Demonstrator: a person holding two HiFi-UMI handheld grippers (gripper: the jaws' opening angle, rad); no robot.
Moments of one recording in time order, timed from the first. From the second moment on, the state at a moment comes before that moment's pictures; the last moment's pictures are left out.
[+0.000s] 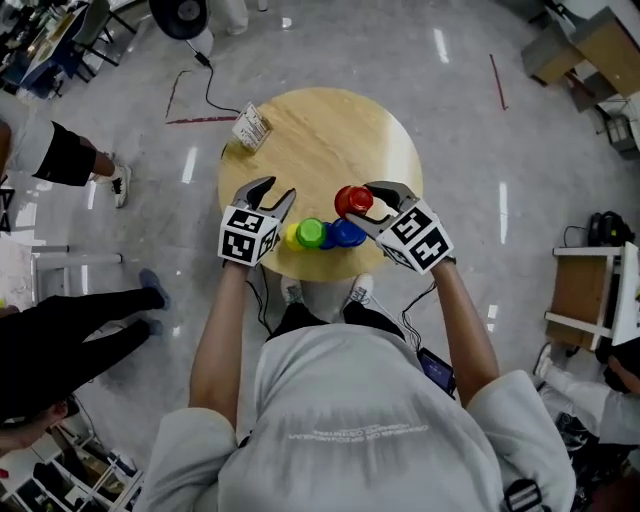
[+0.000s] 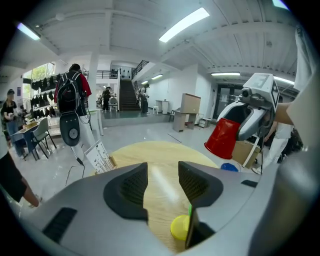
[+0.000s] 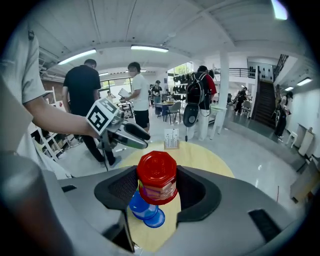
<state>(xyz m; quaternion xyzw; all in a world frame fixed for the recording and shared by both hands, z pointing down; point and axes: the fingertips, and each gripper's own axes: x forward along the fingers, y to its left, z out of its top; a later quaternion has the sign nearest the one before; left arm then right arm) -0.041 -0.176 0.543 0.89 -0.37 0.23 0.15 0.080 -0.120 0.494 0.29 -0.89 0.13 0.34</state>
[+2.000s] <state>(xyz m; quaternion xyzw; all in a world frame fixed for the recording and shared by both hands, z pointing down) -0.064 -0.147 0.522 0.90 -0.37 0.21 0.13 0.026 -0.078 0.488 0.23 -0.91 0.12 0.33</state>
